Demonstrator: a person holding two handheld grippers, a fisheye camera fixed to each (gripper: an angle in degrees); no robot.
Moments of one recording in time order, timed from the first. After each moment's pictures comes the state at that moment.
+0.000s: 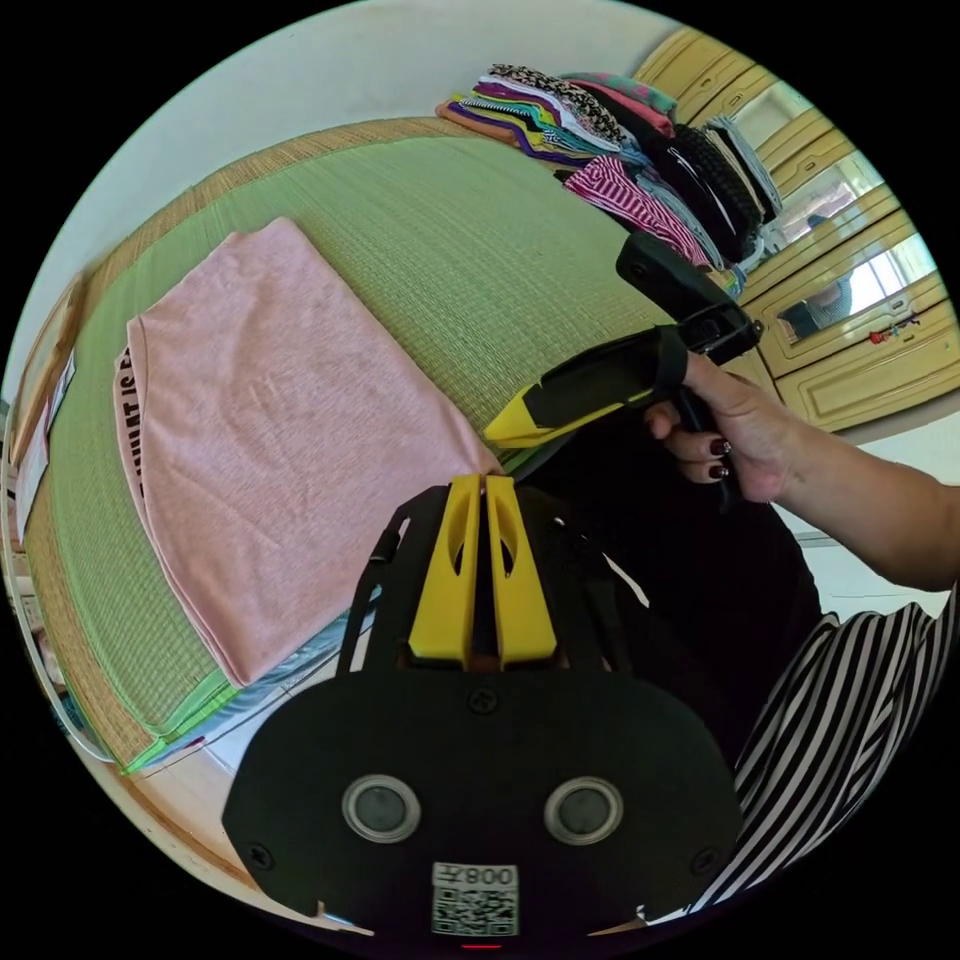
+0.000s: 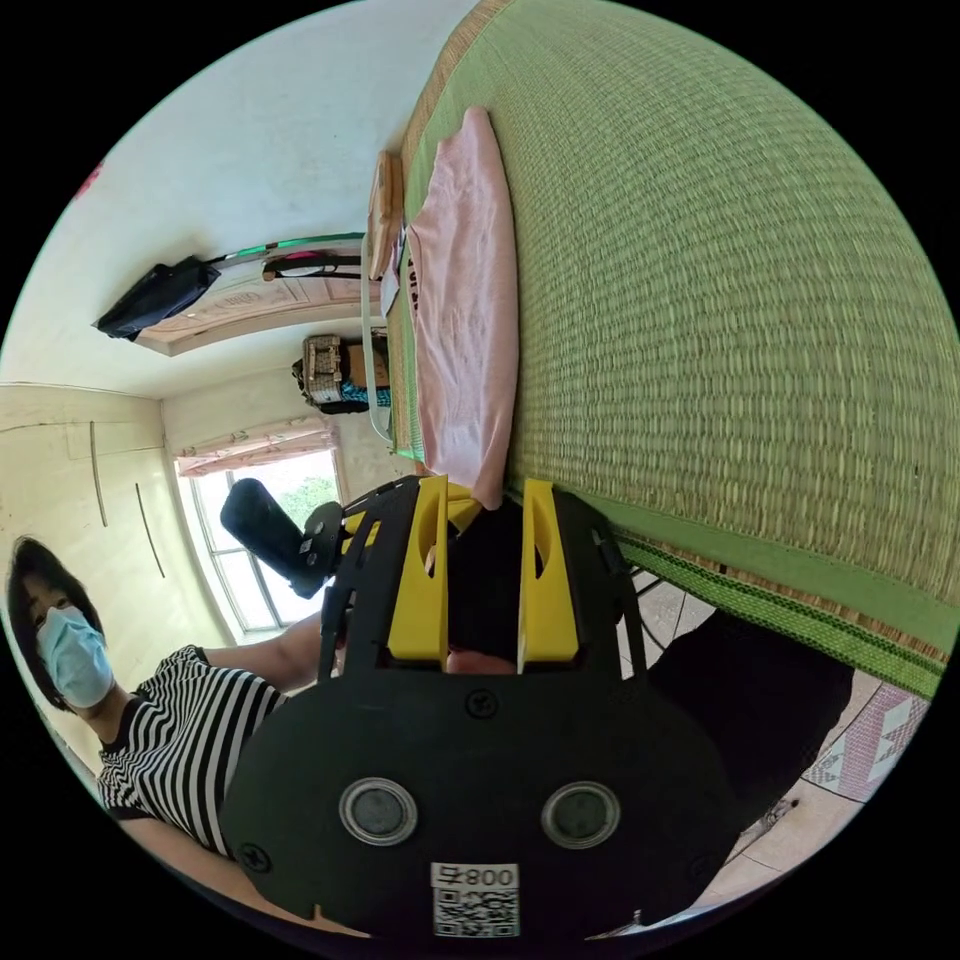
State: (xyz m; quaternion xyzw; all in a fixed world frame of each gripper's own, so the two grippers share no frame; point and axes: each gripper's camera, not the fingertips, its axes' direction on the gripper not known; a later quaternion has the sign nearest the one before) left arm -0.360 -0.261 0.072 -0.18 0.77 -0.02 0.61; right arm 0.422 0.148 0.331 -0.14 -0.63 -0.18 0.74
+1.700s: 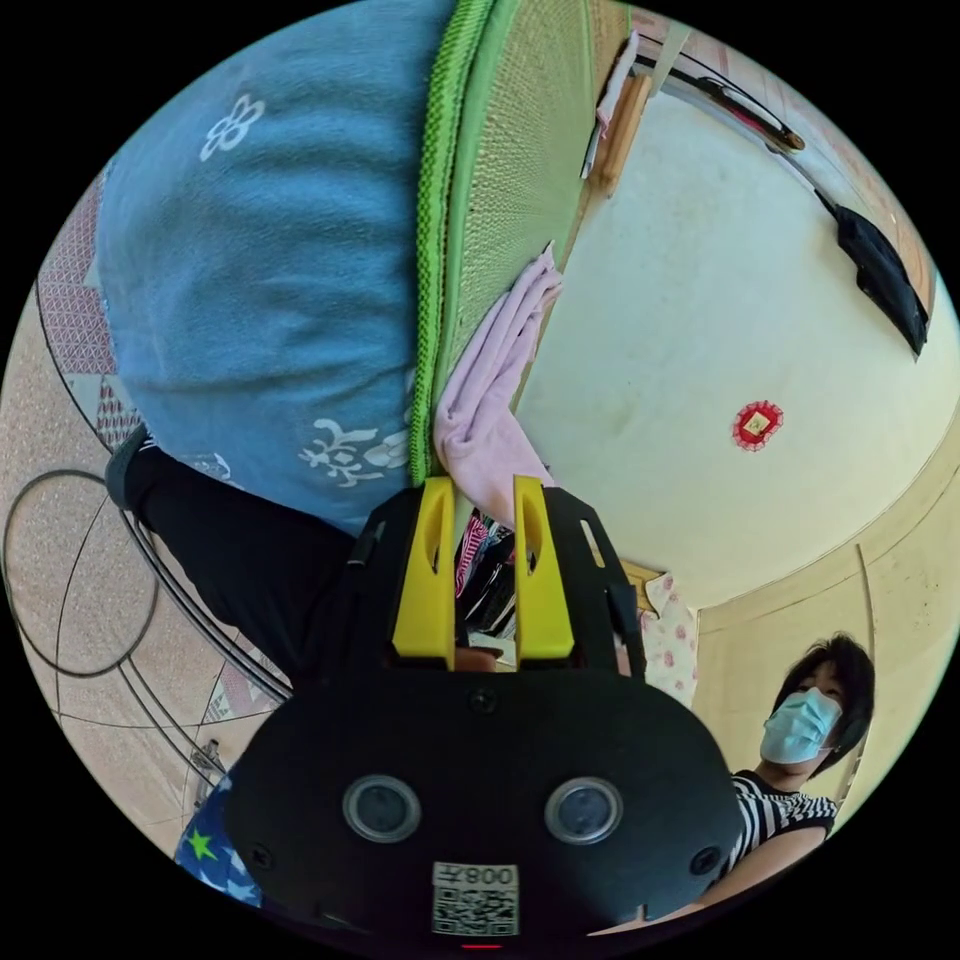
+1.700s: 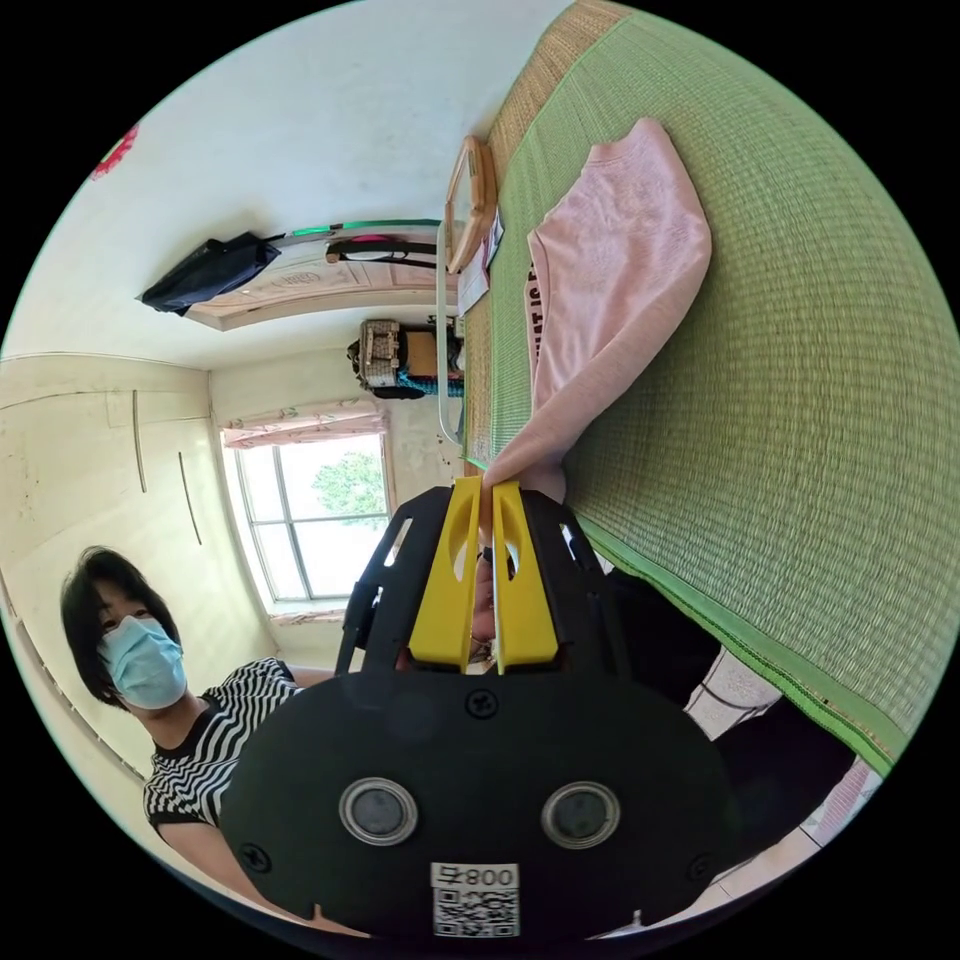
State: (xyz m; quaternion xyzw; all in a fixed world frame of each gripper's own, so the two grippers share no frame) left arm -0.494 0.149 0.432 -0.30 0.68 -0.66 0.06; right arm 0.362 0.175 0.226 -0.14 -0.69 -0.22 0.68
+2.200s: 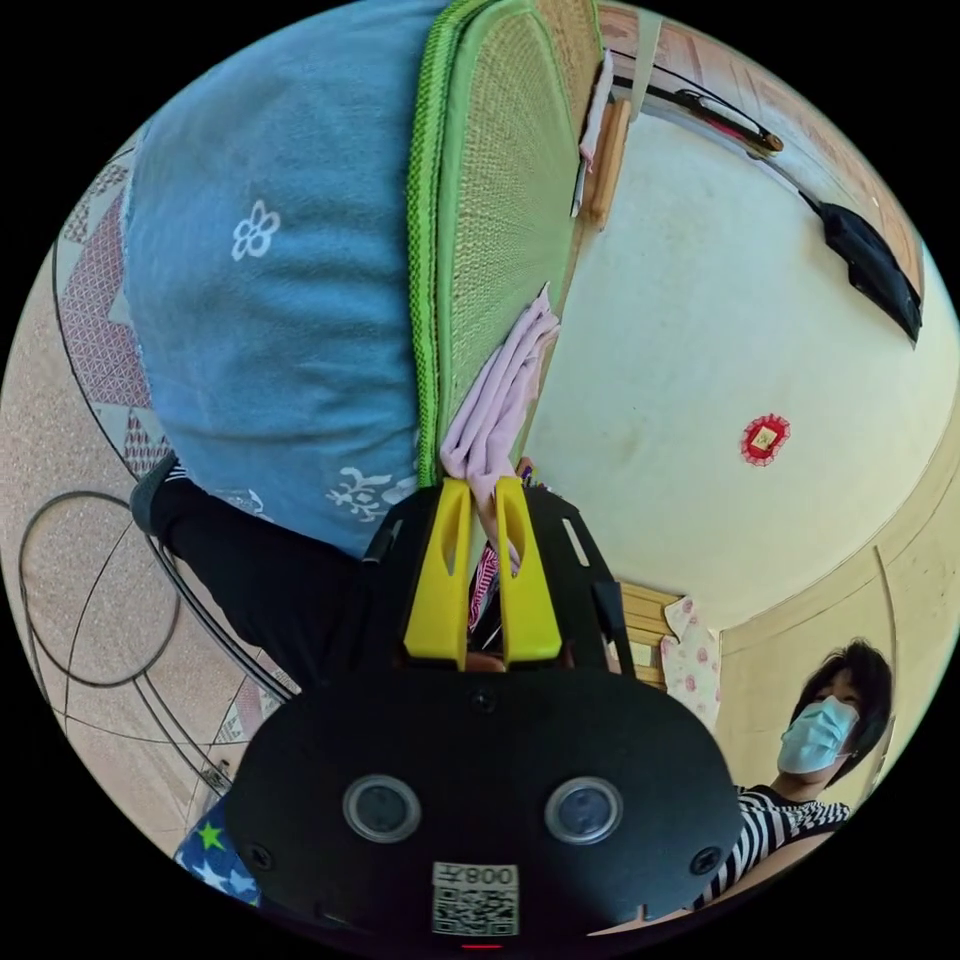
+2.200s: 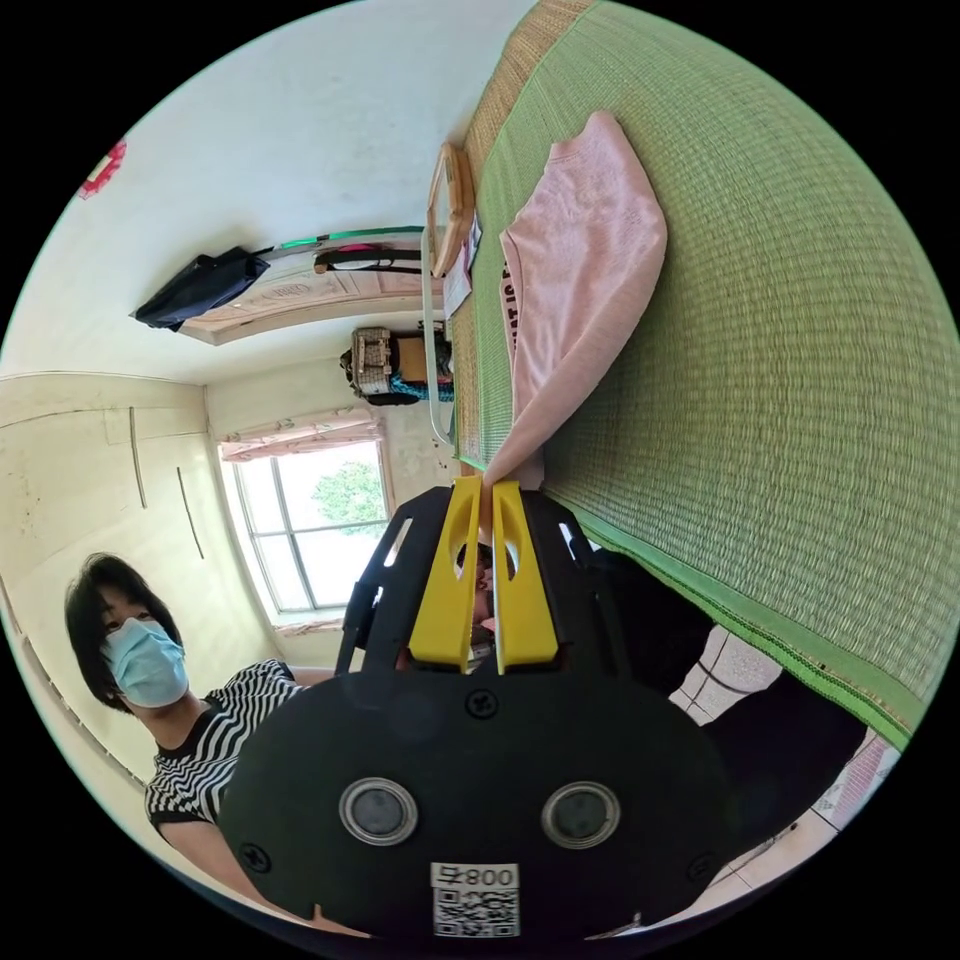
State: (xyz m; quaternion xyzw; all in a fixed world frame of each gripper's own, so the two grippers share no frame) left arm -0.521 0.163 0.443 -0.31 0.65 -0.69 0.10; right arm 0.392 0.220 0.219 -0.15 -0.68 -0.20 0.68
